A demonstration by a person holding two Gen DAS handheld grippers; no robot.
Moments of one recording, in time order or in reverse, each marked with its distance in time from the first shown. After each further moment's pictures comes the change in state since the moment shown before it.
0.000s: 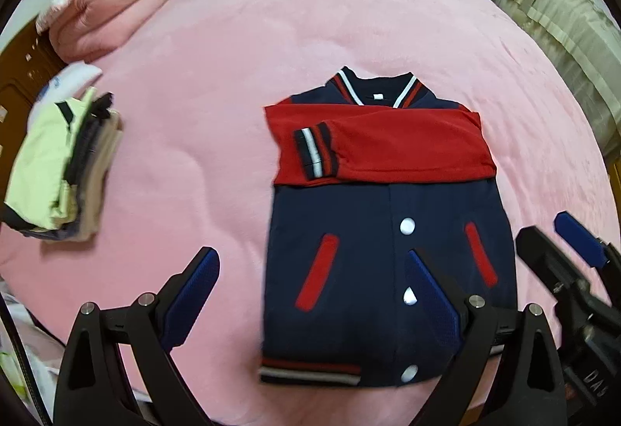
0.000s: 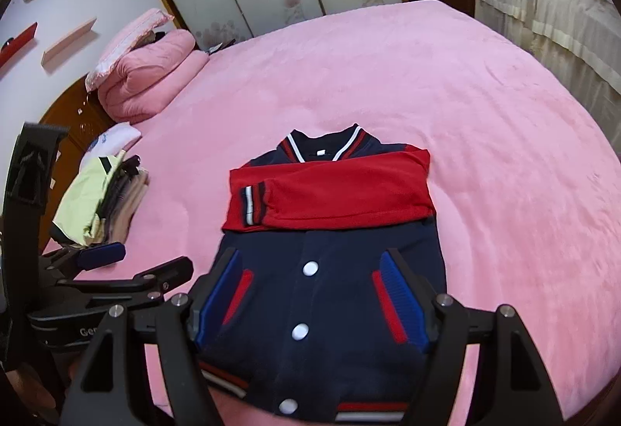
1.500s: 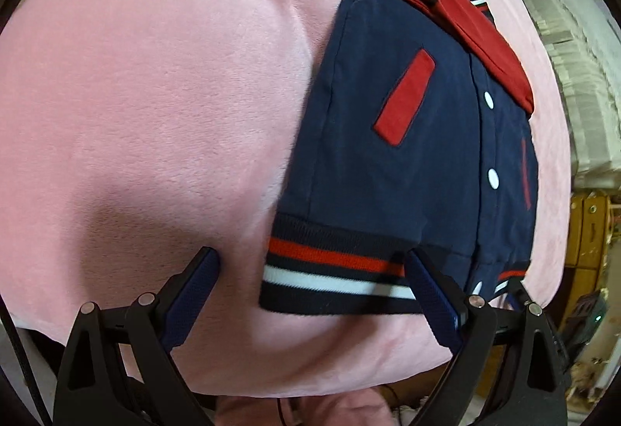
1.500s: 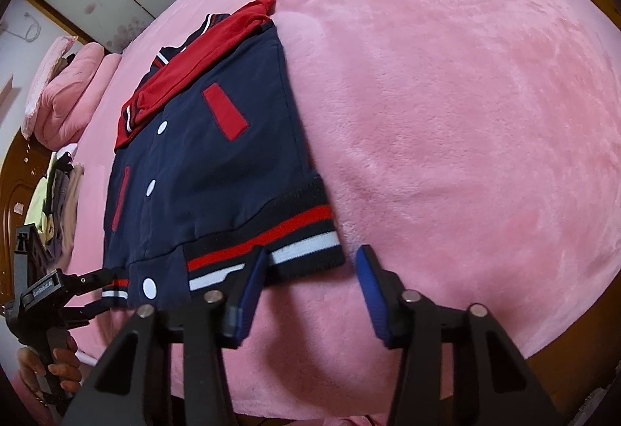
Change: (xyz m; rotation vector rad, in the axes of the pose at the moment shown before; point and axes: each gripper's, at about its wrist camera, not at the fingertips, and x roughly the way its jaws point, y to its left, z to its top) left arm 0.140 0.090 -0.148 -0.347 0.333 -0.393; right arm 0.031 -0.119 -0.164 0.356 0.196 -0.090
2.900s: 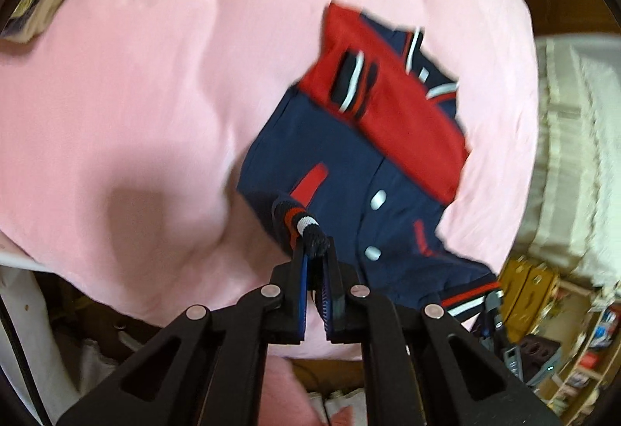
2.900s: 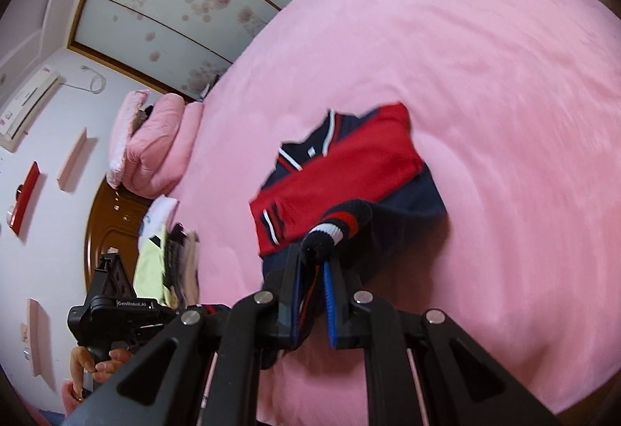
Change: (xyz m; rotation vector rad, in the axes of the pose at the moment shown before) left arm -0.123 -0.074 0.114 -0.273 0.073 -0.068; right arm -0.060 0.082 0.154 0.058 -0.065 0.370
